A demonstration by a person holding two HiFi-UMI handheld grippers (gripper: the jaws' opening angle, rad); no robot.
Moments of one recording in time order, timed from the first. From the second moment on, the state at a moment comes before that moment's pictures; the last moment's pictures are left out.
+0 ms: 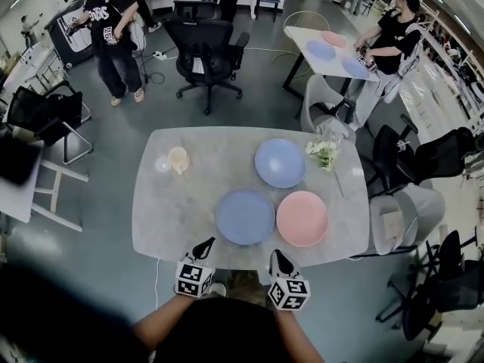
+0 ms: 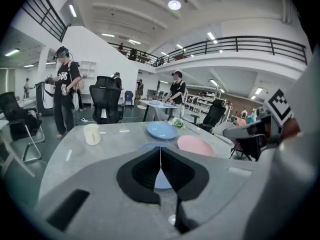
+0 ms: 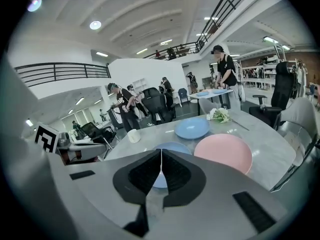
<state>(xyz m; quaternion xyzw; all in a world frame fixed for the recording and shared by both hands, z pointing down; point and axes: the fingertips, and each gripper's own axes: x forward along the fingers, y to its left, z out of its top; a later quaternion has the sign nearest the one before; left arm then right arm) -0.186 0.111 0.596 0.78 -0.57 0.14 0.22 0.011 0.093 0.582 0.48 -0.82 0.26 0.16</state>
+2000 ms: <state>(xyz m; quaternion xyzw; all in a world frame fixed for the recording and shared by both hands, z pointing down) -0.213 0.006 0.777 0.64 -0.60 0.19 0.44 0.024 -0.016 0.772 0.51 -0.68 0.47 0.23</state>
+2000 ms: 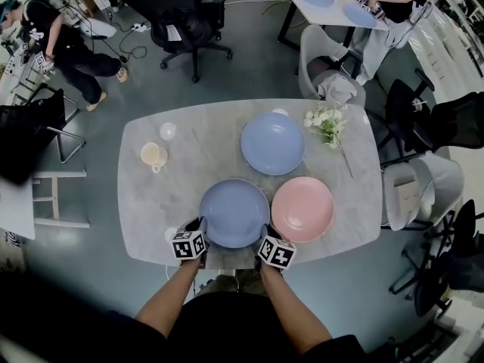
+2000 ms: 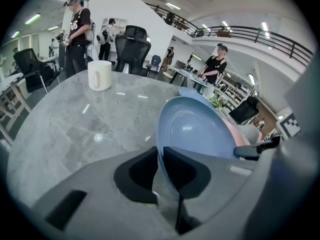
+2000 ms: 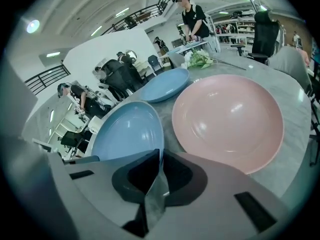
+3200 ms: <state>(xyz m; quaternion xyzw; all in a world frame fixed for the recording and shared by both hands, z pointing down) -0.004 -0.060 0.756 0.77 -0.44 0.23 0.40 0.224 0.009 0.748 0.68 -0.55 0.47 0.12</state>
